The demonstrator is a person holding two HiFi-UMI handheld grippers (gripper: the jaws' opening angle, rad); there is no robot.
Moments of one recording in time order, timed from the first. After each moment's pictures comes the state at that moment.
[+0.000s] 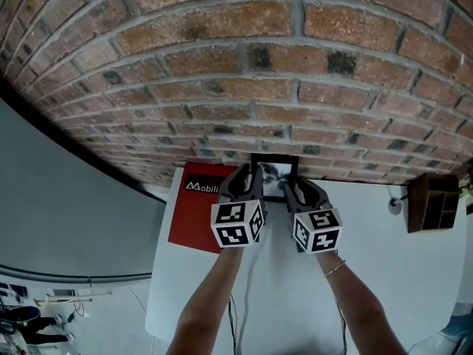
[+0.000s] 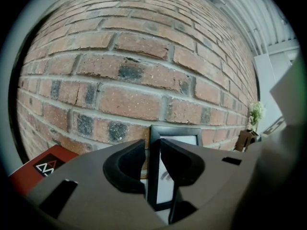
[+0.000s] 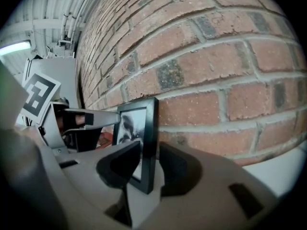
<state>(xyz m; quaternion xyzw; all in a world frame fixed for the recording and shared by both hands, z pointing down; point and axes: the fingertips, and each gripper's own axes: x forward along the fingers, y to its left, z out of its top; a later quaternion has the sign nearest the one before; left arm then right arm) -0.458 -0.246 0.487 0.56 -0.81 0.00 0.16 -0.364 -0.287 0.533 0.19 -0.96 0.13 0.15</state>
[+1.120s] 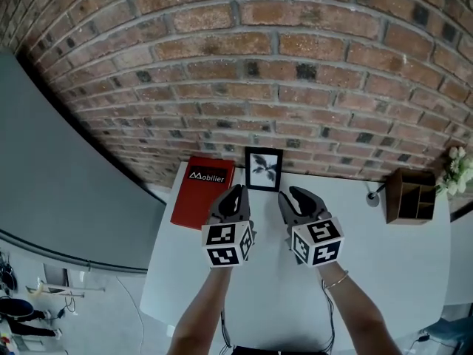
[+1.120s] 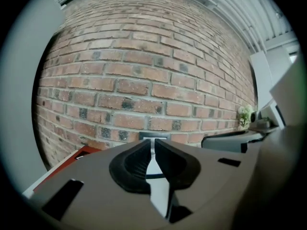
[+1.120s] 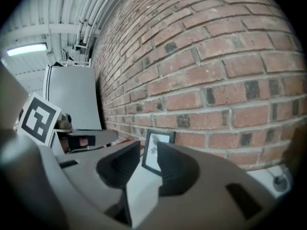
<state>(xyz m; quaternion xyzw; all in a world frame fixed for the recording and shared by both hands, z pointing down) -0.382 -0.153 0.430 0.54 -0.83 0.01 0.14 -0.289 -0.215 0.435 0.14 -0.98 0.09 0.13</state>
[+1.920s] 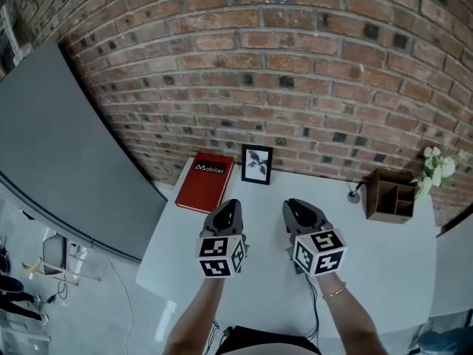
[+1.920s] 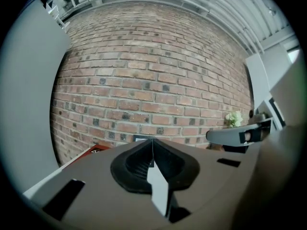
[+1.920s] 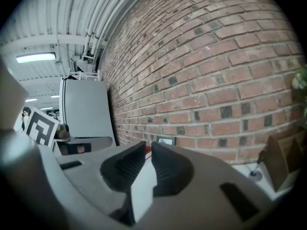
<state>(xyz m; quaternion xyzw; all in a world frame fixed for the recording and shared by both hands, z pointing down) -0.280 -0.069 0.380 0.51 -0.85 -0.01 0.11 -0.180 -0.158 0.375 0.12 -0.98 0.10 0.09</state>
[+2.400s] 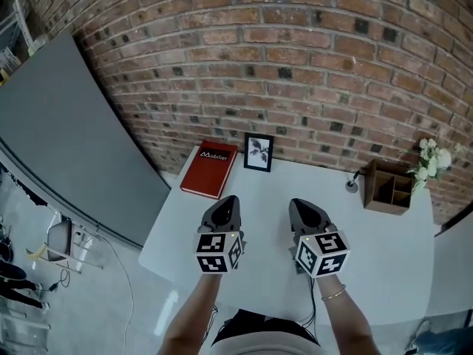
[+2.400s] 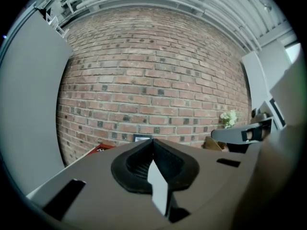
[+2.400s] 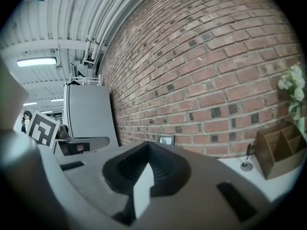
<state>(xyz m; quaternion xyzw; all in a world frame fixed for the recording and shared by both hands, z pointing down) -0.239 -0.034 0.368 0.51 -0.86 0.01 0.10 -0.125 -0.133 0.366 0.13 -0.98 0.11 0.08</state>
